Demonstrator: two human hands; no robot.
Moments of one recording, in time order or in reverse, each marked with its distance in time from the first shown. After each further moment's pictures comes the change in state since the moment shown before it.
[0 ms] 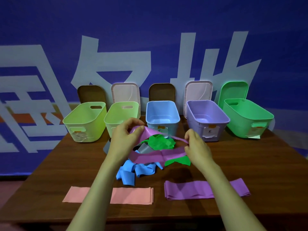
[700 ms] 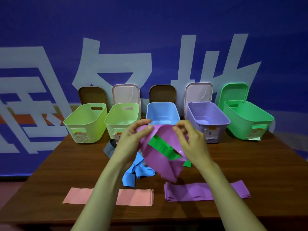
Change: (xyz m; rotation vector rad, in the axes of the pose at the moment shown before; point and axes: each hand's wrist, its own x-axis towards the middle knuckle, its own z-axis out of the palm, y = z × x) left_hand -0.010 0.021 0.011 -0.650 -0.159 -0.389; right_hand -0.005 -0.031 -0.019 0.390 0.396 -0.391
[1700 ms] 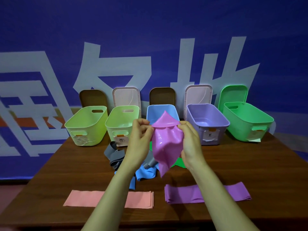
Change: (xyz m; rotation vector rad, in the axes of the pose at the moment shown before) left_hand 0.006 -0.010 0.021 0.393 0.139 0.278; right_hand 0.013 -0.036 0.012 0.949 0.169 0.693
